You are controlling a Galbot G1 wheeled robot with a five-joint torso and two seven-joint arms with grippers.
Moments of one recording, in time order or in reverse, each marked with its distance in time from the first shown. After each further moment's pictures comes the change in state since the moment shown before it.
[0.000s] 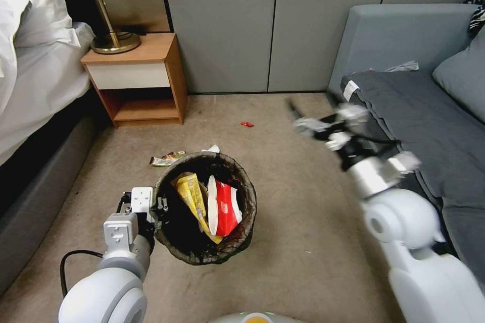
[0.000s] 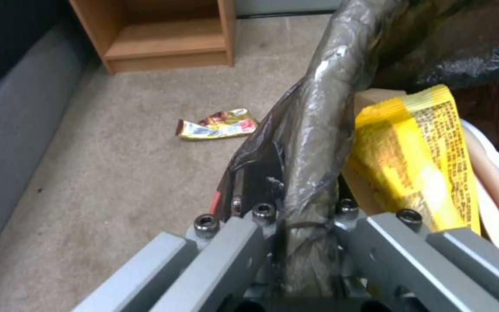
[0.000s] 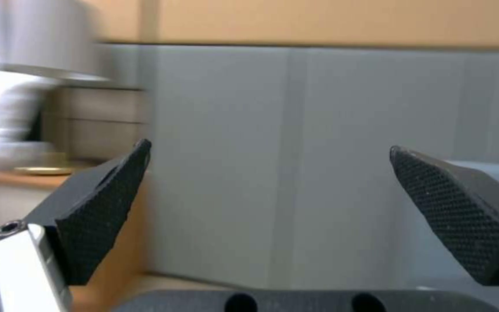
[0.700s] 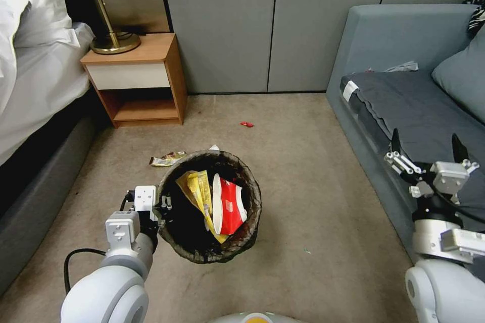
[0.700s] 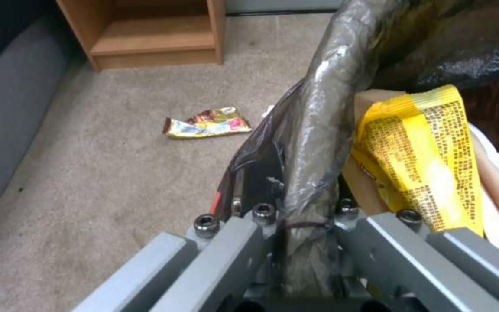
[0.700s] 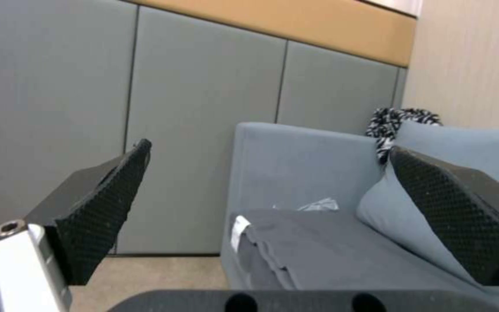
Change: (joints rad) left arm -0.009 -0.011 0.001 0.013 -0.006 0.000 0.019; right arm -0.329 0.216 0.148 0.001 -0.259 0.265 0.144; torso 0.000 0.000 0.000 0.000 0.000
